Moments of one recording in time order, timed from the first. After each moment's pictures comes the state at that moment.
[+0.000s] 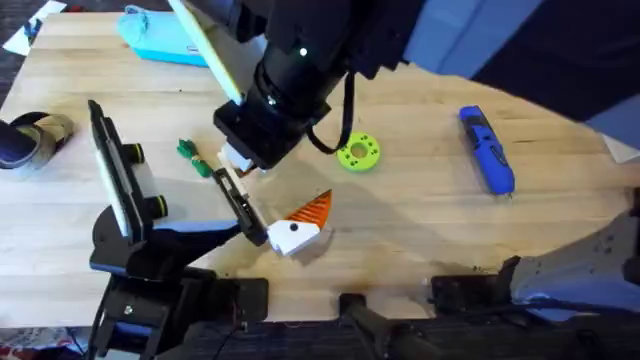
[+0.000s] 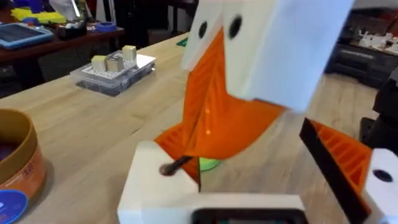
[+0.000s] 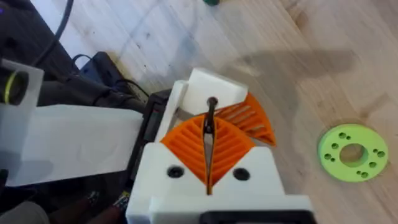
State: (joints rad) left arm -0.16 0.00 0.00 -0.04 0.85 -0.04; right arm 1.02 1.80 1.87 -1.22 -0.18 0.20
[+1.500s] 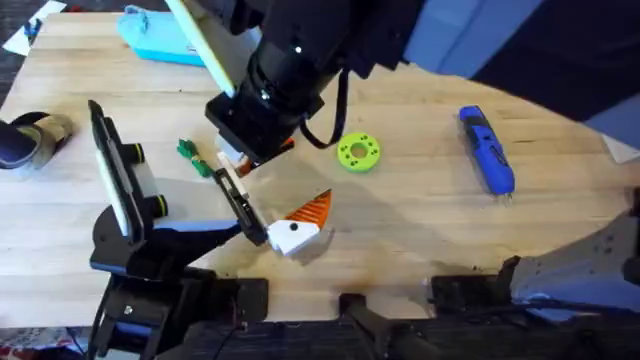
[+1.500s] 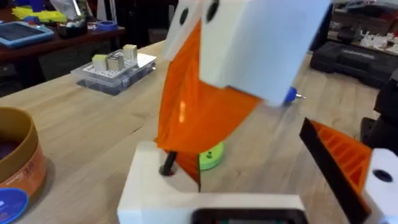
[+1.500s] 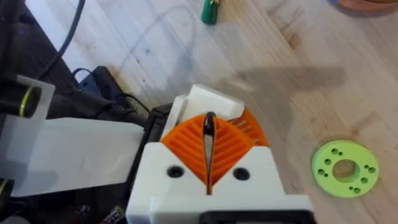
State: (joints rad) left arm -0.16 0.00 0.00 -0.04 0.84 -0.04; right arm 1.02 1.80 1.87 -1.16 -0.16 0.18
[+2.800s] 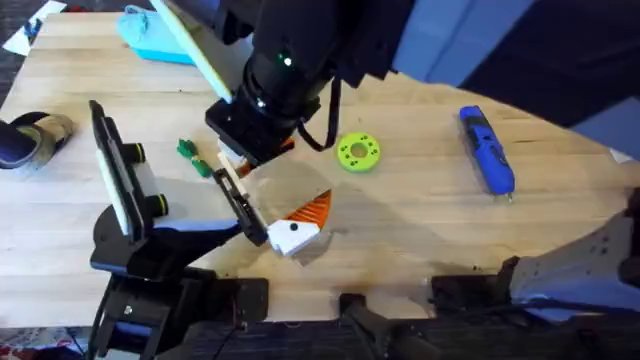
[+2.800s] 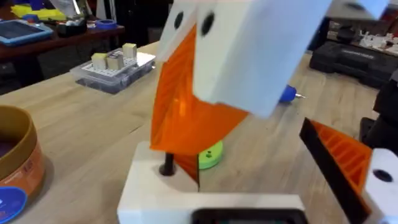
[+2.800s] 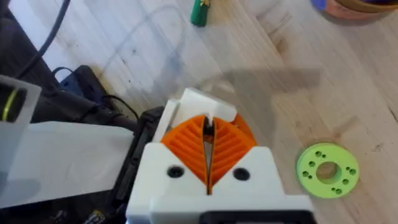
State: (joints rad) left arm -0.16 0.00 0.00 -0.05 0.84 -0.04; right arm 1.03 1.81 1.87 -1.16 -0.09 0.15
